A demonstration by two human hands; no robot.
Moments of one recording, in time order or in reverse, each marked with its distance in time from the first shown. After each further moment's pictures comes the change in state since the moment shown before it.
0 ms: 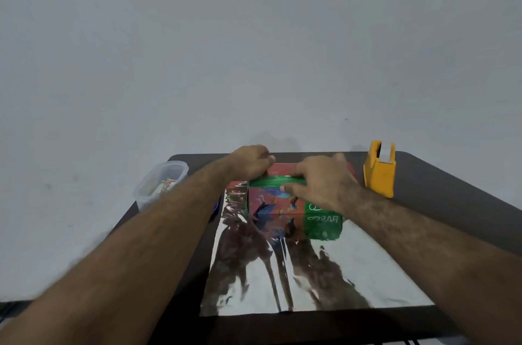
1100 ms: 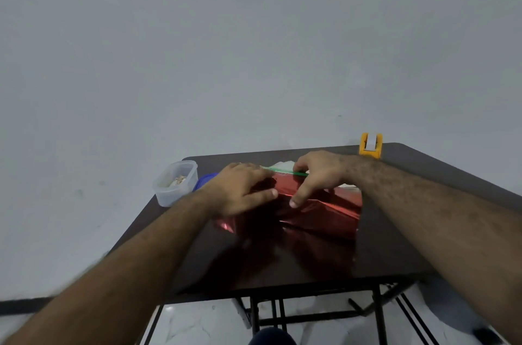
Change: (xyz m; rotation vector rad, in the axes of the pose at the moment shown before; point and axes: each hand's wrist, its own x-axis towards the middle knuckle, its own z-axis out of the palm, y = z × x) left_hand -0.118 0.009 0.013 0.309 0.098 0.419; right_hand -0.041 0.014 -0.051 0.318 -0.414 0.040
